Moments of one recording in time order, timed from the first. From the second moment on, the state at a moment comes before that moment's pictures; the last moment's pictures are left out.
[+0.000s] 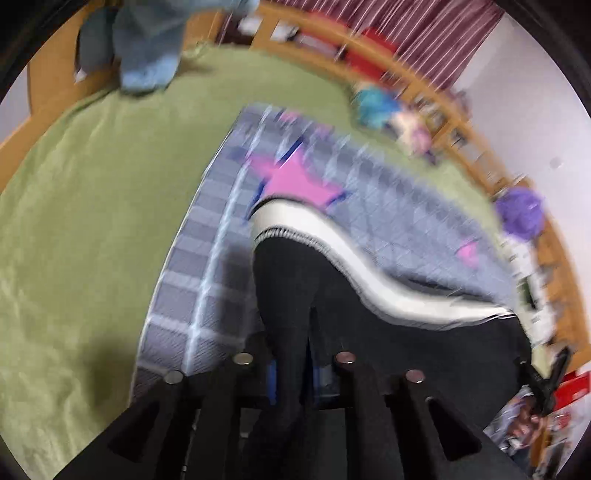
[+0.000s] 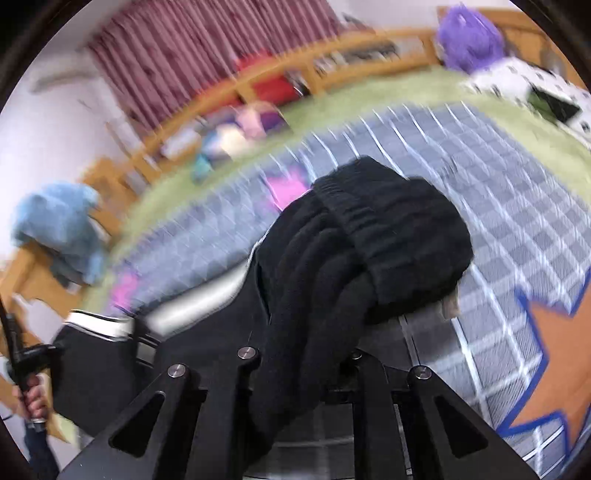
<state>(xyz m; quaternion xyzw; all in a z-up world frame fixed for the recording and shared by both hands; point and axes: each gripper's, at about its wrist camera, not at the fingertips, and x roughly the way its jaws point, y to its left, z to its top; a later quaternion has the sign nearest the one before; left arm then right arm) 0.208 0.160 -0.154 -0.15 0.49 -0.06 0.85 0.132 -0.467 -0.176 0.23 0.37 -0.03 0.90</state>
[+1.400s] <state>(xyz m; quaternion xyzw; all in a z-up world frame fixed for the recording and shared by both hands) 0.070 0.106 -0.177 -0.13 0.39 -0.07 0.91 0.096 -0.510 -0.219 0.25 0.40 -0.07 0.88</state>
